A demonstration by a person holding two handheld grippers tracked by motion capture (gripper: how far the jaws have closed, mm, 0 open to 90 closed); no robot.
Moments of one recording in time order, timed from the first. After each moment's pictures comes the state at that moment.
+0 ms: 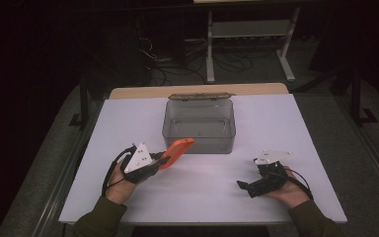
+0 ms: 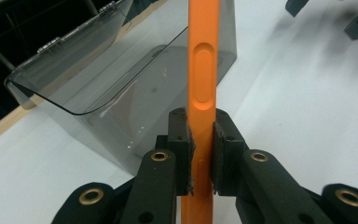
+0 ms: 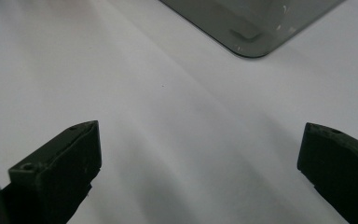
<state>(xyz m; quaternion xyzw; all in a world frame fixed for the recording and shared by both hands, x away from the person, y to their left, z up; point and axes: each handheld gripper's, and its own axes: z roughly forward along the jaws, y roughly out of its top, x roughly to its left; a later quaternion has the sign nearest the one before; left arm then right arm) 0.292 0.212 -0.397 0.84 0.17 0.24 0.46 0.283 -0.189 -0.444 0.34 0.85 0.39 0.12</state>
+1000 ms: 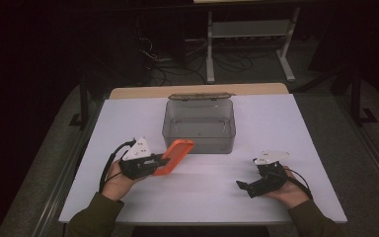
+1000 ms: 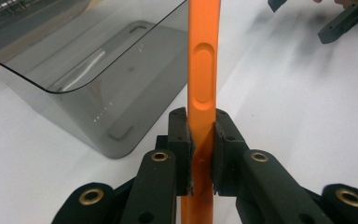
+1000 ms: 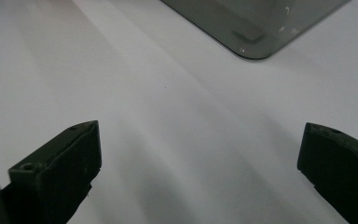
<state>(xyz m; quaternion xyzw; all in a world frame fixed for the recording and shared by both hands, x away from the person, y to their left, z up) 0.302 0.213 -0.384 0.87 0.20 0.15 0.43 0.283 -0.187 -0.444 0.34 0.85 0.39 0.12</state>
